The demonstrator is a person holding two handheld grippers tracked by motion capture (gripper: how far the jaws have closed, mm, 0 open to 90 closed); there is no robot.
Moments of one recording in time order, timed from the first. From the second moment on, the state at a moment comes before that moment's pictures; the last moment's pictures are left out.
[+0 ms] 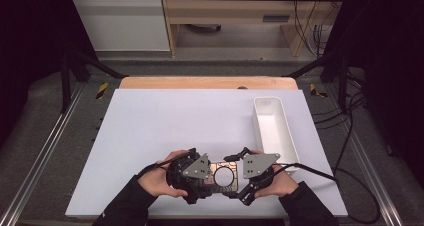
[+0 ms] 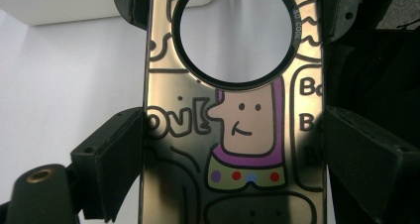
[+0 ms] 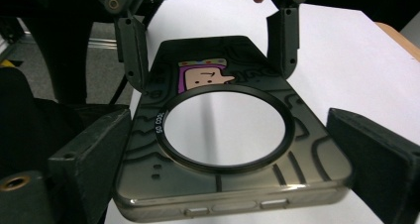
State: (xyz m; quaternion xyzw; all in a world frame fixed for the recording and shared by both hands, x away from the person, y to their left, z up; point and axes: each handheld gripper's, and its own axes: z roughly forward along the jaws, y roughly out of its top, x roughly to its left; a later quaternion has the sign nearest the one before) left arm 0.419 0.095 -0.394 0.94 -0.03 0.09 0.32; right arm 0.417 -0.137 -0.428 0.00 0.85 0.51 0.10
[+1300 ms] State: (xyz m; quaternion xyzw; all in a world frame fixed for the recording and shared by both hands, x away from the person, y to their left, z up) left arm 0.425 0.095 -0.400 0.94 -0.03 0.06 0.34; right arm 0.422 -0.138 -0.427 -0.01 0.85 0.51 0.08
